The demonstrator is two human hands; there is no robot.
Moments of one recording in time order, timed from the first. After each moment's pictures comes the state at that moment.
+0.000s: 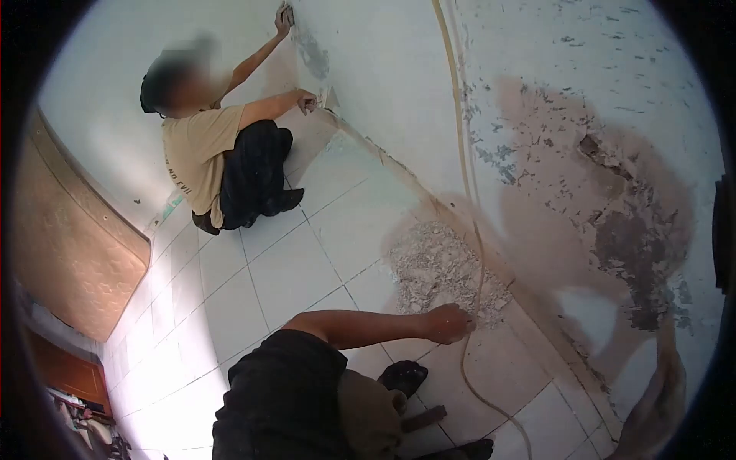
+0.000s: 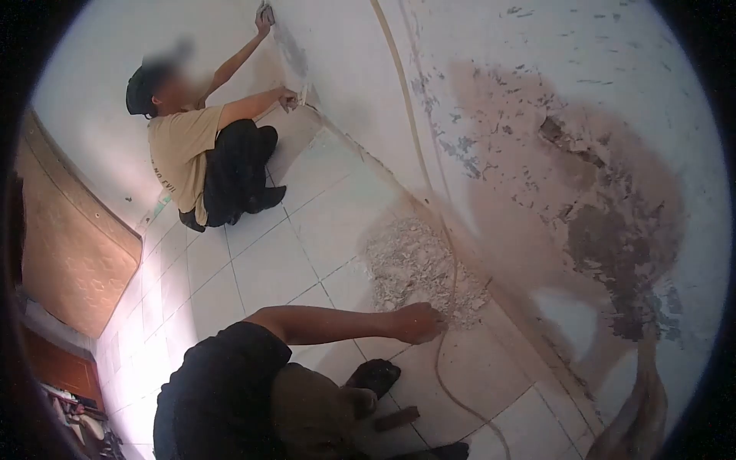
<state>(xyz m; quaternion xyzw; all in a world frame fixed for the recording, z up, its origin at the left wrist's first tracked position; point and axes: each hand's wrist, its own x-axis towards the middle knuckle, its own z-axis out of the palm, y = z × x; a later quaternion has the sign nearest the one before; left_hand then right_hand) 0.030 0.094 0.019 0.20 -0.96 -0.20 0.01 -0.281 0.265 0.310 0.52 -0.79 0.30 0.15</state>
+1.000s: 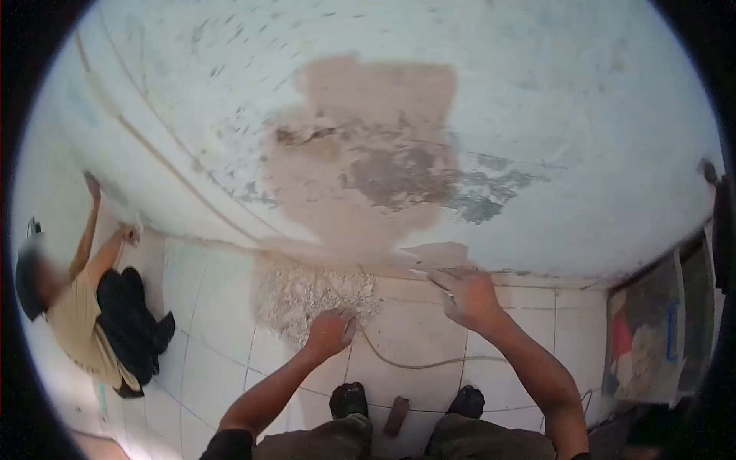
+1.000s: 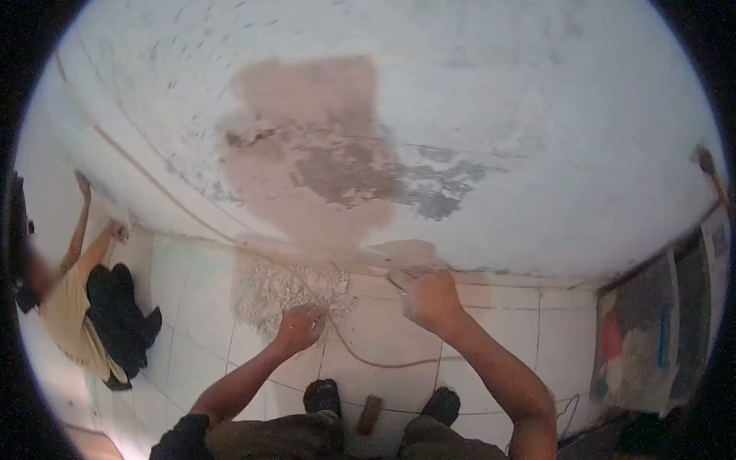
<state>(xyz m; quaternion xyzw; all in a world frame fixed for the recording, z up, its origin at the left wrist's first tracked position) 0.009 0.100 0.069 0.27 -0.94 -0.15 0.14 -0.272 0.235 0.167 0.68 -0.69 0.25 0.02</state>
